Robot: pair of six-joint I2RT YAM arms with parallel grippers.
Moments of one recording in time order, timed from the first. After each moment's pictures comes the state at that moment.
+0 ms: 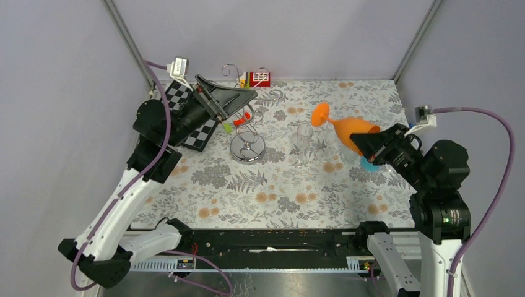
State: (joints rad) left arm -0.56 1.02 1.28 0.07 0.39 -1.10; right arm 0.04 0.64 1.27 -0.68 -0.49 0.68
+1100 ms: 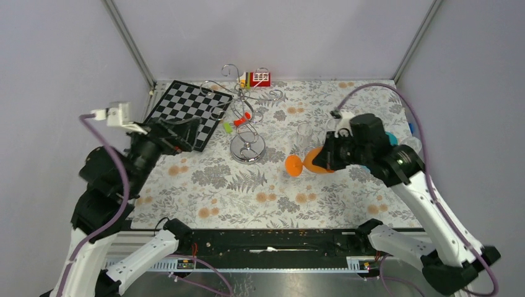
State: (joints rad) left arm -0.56 0.68 1.31 -0.58 -0.19 -0.49; right arm 0.50 0.94 1.20 -0.96 -0.30 0.43
